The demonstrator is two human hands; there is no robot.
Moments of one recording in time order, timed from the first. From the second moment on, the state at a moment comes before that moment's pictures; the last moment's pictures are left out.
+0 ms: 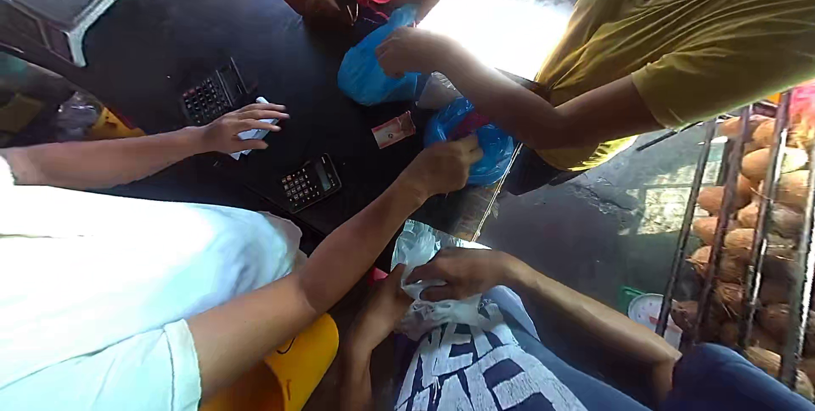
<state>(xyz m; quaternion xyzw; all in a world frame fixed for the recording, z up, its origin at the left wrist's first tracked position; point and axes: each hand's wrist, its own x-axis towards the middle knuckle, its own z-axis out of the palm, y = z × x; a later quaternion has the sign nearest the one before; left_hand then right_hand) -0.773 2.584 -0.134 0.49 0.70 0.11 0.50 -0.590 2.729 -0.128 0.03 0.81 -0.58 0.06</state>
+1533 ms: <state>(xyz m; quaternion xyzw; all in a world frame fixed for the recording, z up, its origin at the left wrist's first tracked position) -0.693 2.682 0.042 0.38 0.74 0.13 0.54 -0.577 2.766 -0.128 -0.03 0.82 -0.57 -0.06</state>
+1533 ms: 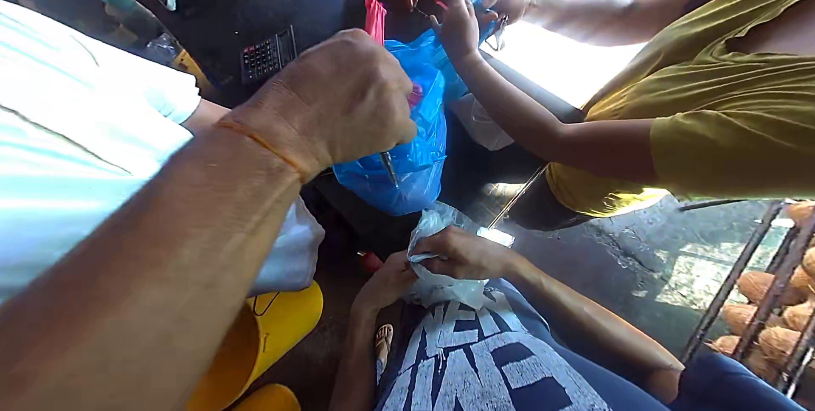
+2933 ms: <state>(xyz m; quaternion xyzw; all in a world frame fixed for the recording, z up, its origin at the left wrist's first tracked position) -0.767 2.546 -0.143 0.25 0.82 0.48 0.17 -0.665 2.890 -0.090 0.10 0.99 -0.08 0.10</state>
